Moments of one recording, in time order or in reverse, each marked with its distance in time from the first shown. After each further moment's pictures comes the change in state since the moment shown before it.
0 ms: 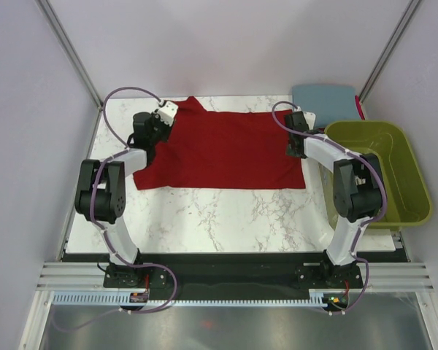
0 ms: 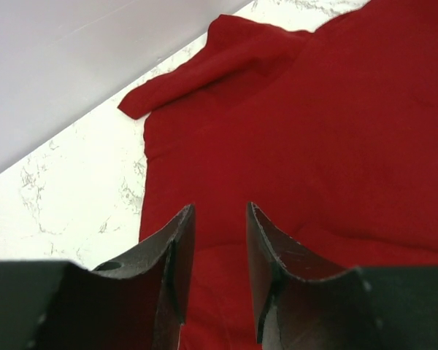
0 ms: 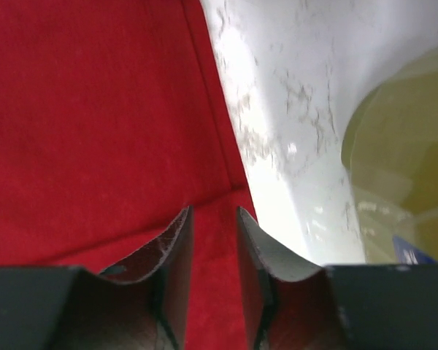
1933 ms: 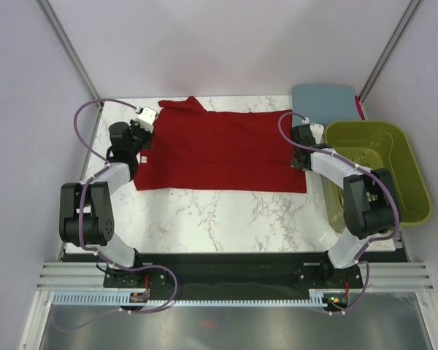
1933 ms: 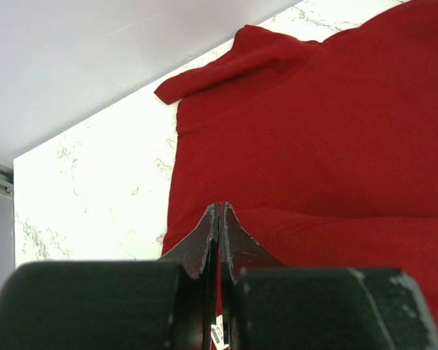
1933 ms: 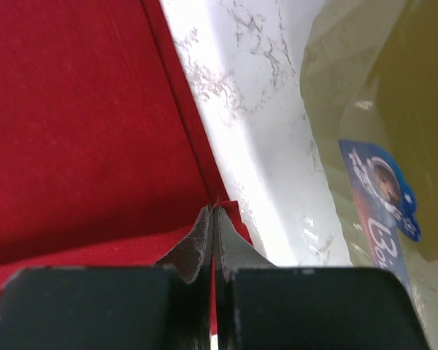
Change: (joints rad) left arm 0.125 -0.250 -0.196 0.008 0.131 -0.069; right arm 0.000 -0.192 -0.241 0.039 0.014 0.061
